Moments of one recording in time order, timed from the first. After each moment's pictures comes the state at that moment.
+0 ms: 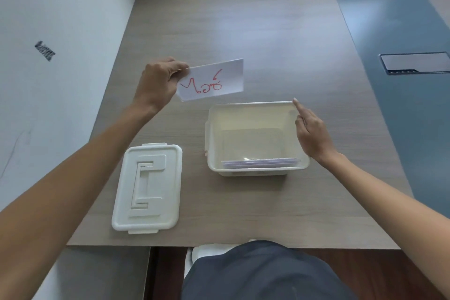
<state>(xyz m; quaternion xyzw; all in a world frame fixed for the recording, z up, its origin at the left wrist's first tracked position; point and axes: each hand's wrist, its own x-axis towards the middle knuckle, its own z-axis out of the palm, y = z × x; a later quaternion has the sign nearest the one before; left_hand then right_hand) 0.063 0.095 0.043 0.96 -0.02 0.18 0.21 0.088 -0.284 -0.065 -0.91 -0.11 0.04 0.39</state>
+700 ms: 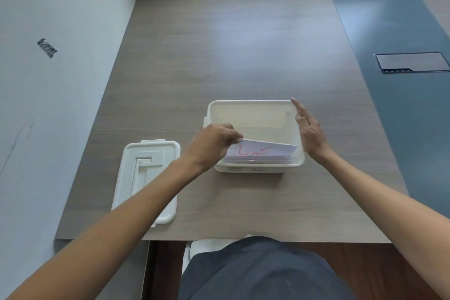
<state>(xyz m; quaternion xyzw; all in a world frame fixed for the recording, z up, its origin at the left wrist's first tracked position) -0.025 -0.034 0.002 0.95 -0.11 -0.01 0.29 0.080 -0.295 -0.073 -0.81 -0.07 0.11 0.57</state>
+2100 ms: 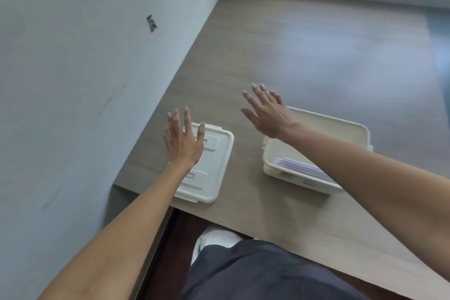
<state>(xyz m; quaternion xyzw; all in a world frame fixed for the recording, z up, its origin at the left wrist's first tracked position) -0.127 0.123 -0.063 0.91 0.39 0.03 0.15 0.067 -0.047 -0.026 -0.88 -0.46 0.06 0.07</state>
